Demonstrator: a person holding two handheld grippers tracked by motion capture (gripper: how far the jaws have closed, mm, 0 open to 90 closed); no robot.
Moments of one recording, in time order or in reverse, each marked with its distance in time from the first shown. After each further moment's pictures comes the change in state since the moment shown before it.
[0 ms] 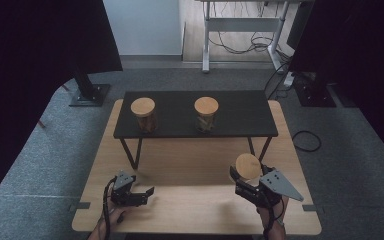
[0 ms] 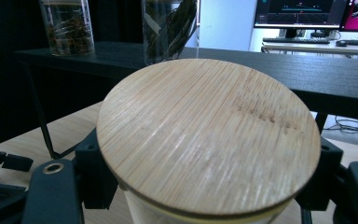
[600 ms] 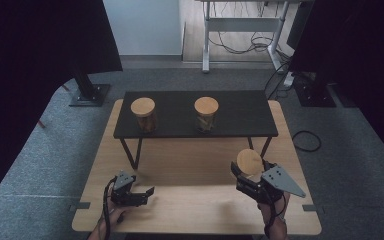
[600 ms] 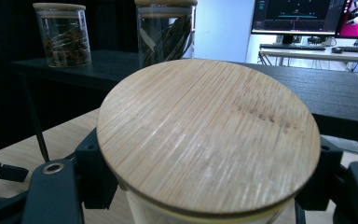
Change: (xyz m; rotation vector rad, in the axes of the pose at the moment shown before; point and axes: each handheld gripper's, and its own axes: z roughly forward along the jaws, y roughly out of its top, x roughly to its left) left arm 0.000 0.000 0.000 -0.001 0.001 -0.002; right arm -0.004 0.012 0.002 -0.017 -0.008 -0.004
